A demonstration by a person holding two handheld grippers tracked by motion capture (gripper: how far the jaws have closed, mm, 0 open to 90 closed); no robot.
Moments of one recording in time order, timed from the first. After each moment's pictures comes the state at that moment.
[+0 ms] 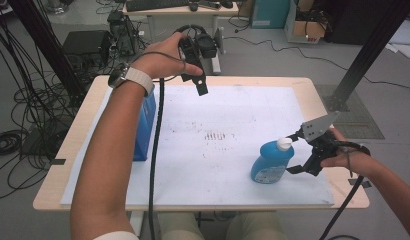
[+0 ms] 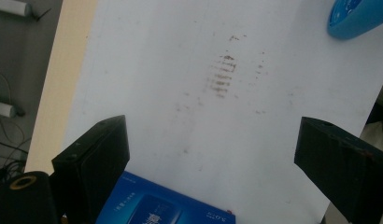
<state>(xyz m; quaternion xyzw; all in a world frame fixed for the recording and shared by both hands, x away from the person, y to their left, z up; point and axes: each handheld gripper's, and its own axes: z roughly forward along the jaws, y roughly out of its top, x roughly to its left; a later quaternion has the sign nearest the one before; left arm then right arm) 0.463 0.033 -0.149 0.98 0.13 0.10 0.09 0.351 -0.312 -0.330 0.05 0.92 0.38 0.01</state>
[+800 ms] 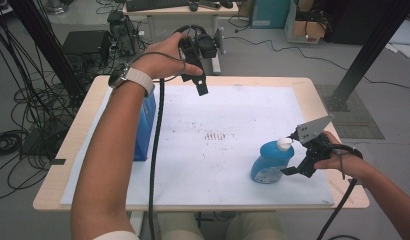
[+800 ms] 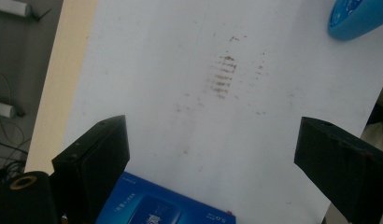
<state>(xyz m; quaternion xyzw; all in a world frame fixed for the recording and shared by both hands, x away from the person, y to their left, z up) 0.463 0.033 -0.148 0.98 0.13 0.10 0.08 0.352 -0.304 -0.343 0.05 0.92 0.39 0.01</state>
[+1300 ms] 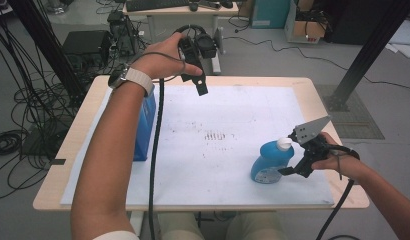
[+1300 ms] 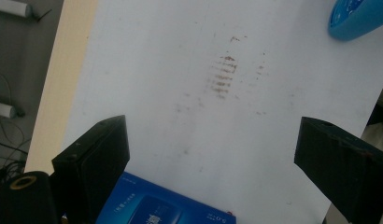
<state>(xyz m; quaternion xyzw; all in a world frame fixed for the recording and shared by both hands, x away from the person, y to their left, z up) 0.463 0.034 -0.149 0.98 0.13 0.10 0.09 0.352 -0.299 -0.347 0.05 0.91 0.40 0.01</state>
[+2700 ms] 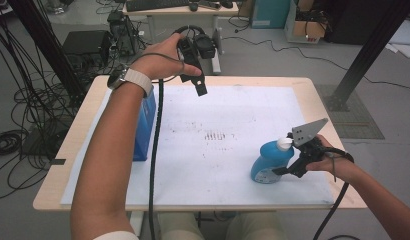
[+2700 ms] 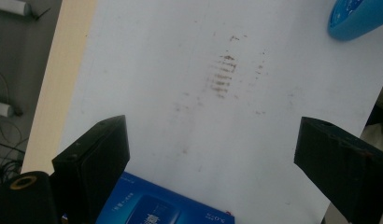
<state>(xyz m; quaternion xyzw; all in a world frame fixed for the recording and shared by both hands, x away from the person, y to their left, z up) 0.463 0.037 -0.151 0.98 0.13 0.10 0.10 0.352 -0.294 -0.357 0.05 0.90 0.42 0.00</state>
